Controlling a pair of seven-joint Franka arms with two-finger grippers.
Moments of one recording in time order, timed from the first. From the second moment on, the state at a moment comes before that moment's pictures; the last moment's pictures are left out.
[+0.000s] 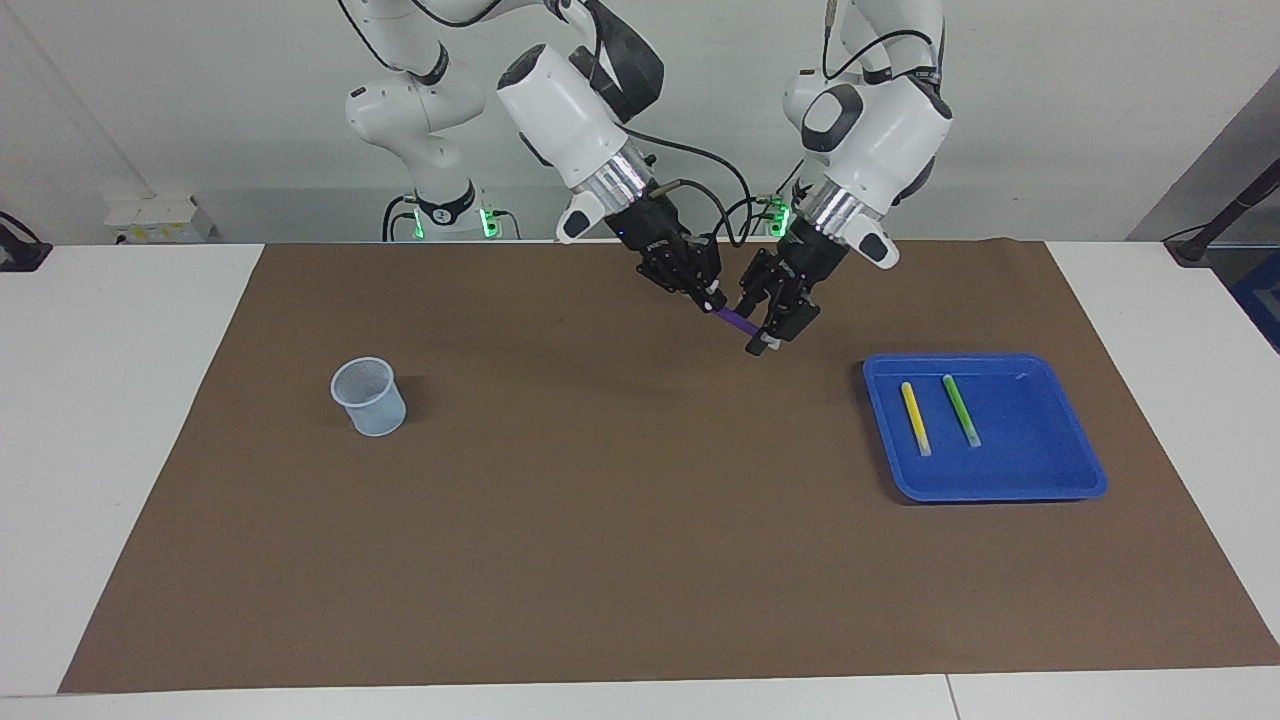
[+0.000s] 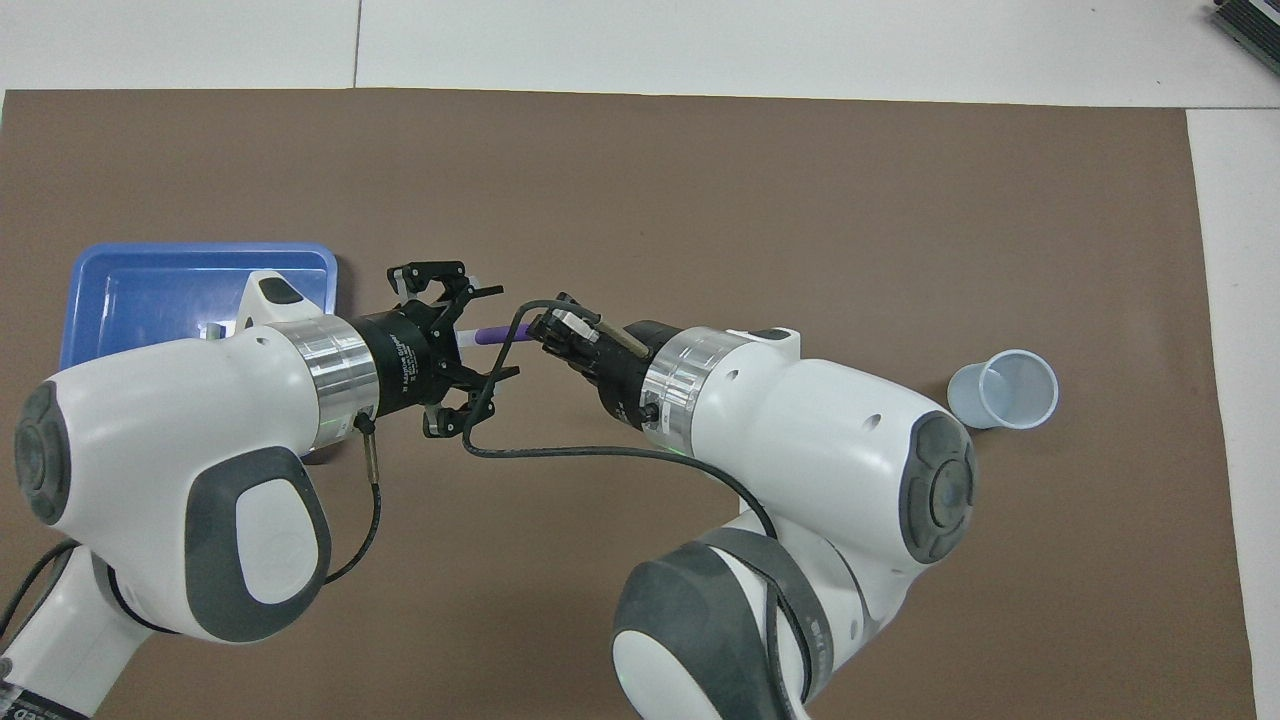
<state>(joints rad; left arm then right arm) -0.40 -0.13 -0.06 -2.18 -0.67 2.53 -1.59 0.46 0.08 0.20 -1.91 0.58 2.67 0.87</state>
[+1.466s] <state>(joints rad) -0.40 -0.13 -0.05 -2.15 -0.67 2.45 -1.59 0.46 0.08 0.20 -1.91 0.58 2.67 0.87</state>
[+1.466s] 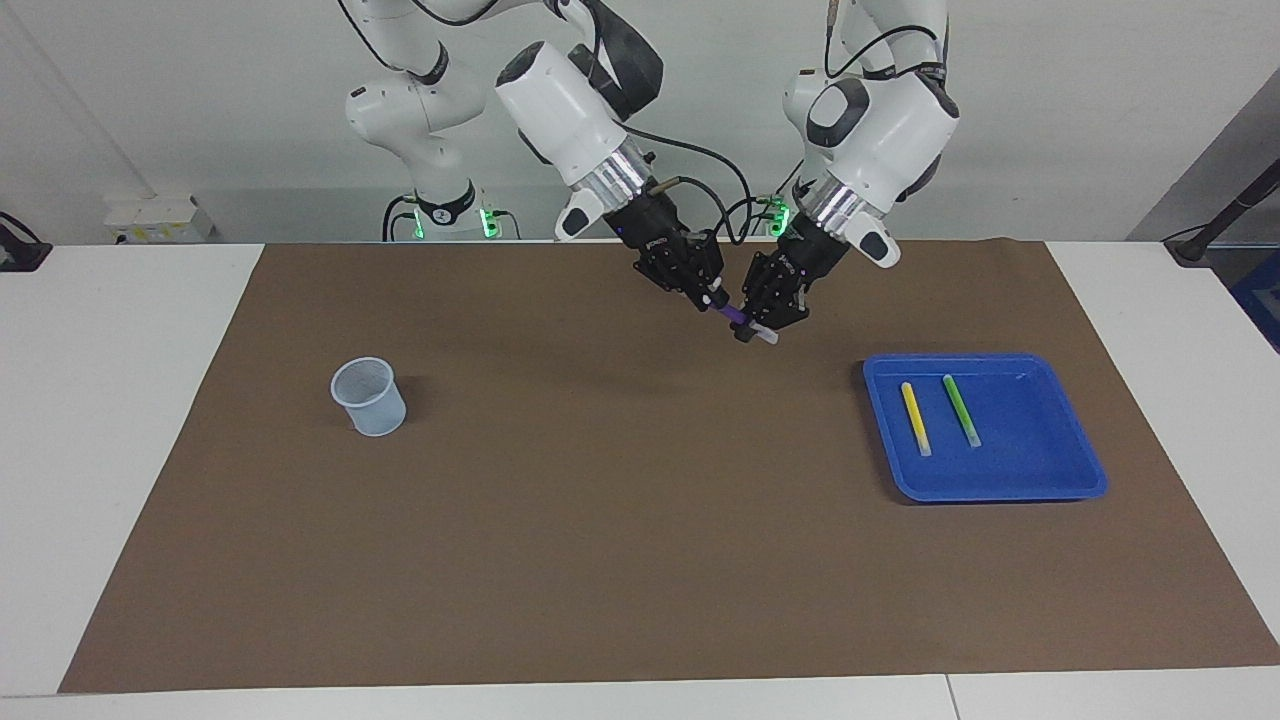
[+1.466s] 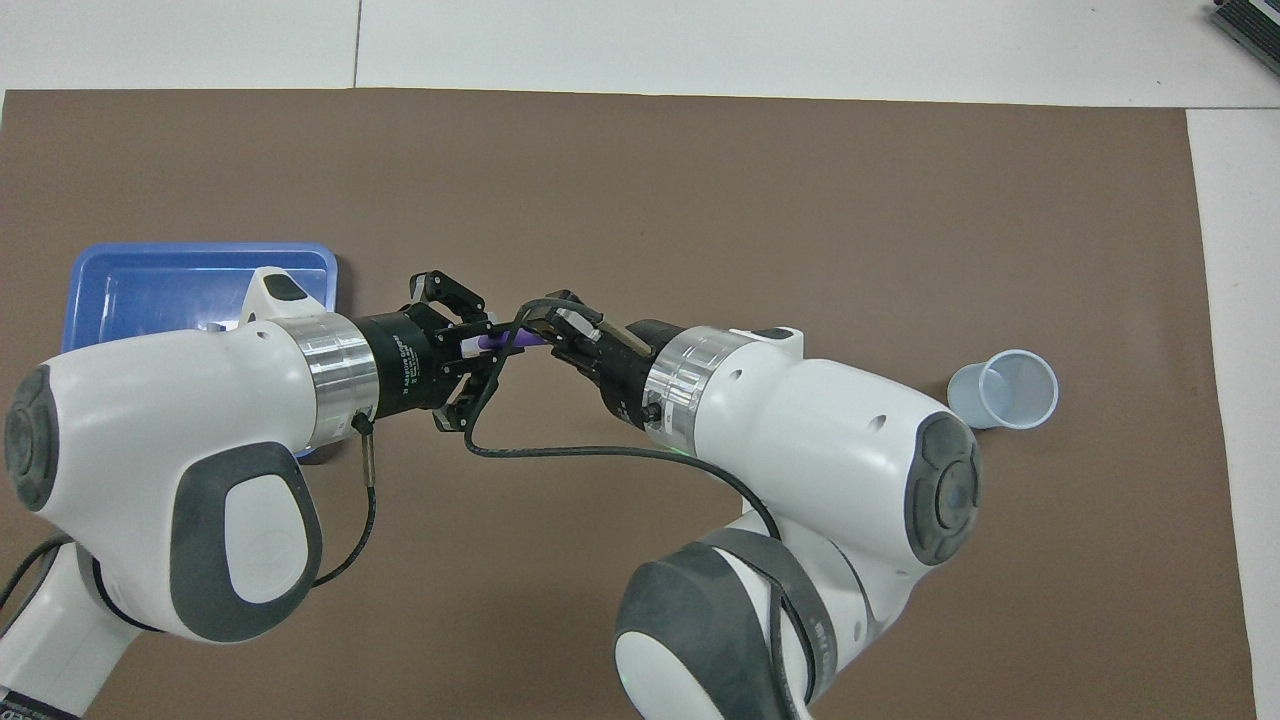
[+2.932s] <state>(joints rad) -0.11 -0.15 -0.02 -2.03 -0.17 1.80 -0.28 0.04 -0.03 0.19 -1.87 0.11 1.80 0.18</state>
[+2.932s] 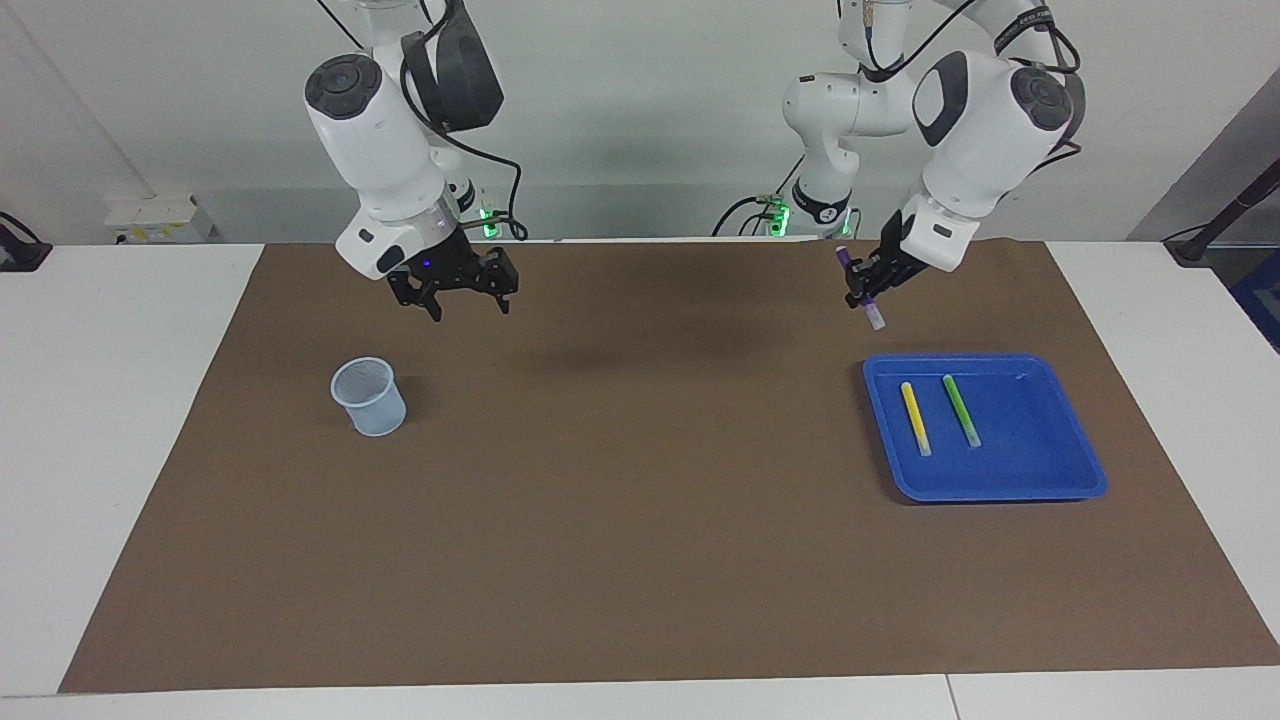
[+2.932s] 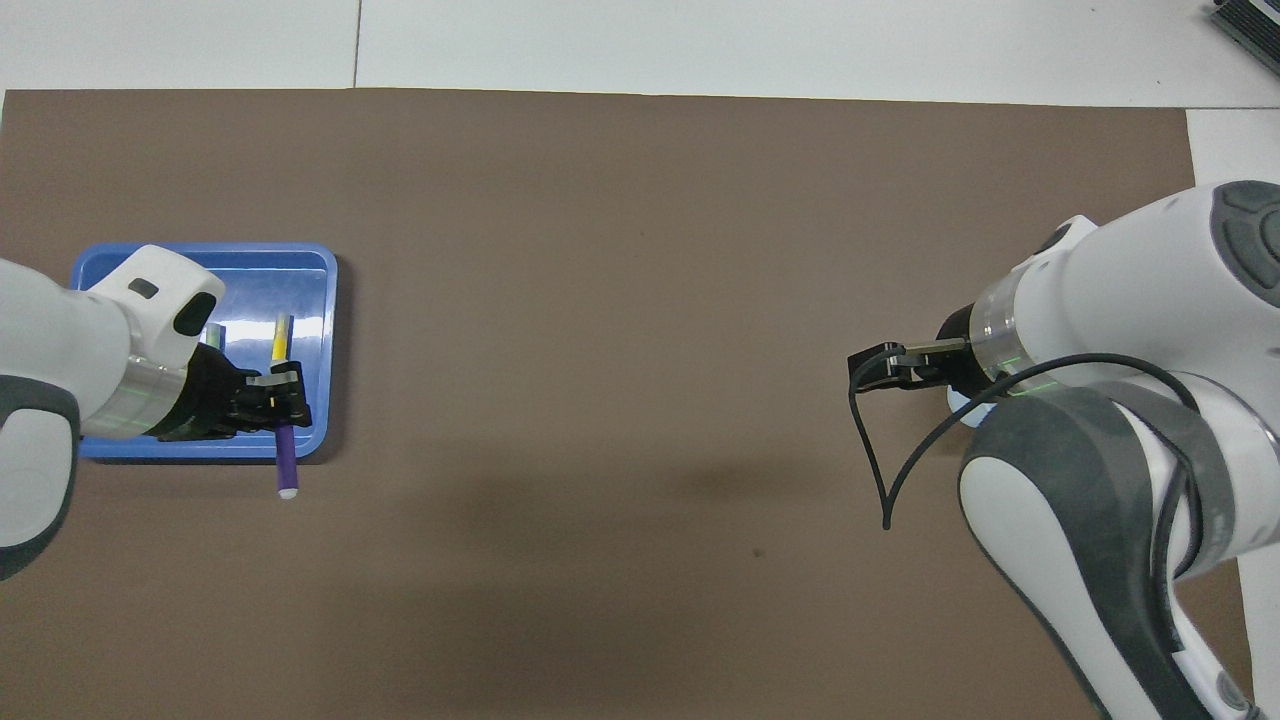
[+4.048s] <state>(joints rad) 0.16 0.05 -0.02 -2.03 0.06 2.05 0.19 -0.02 -0.04 0.16 -1.75 0.01 1.64 0.16</state>
